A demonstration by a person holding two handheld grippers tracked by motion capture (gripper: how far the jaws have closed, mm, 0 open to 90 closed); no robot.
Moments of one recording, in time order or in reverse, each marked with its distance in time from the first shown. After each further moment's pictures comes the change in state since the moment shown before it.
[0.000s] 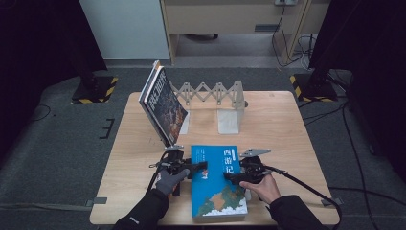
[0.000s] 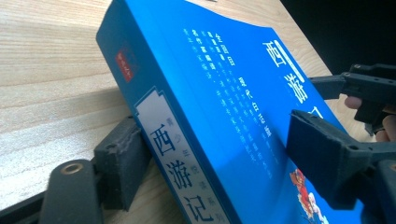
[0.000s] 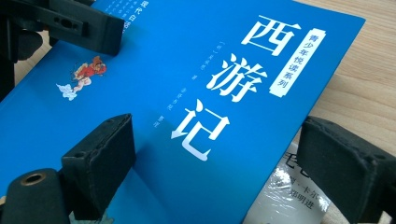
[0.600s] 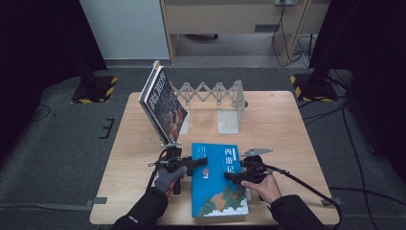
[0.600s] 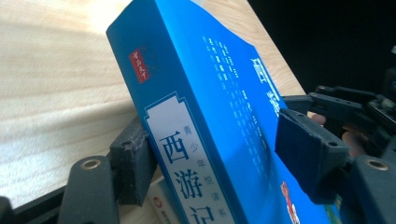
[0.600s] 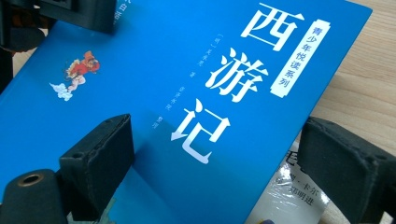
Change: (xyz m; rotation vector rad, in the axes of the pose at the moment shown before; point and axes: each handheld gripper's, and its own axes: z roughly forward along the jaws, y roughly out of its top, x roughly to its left) left arm -0.004 0.010 -0.006 -0.035 -0.082 -0.044; right arm -0.003 0.000 -0.003 -0.003 0.025 0.030
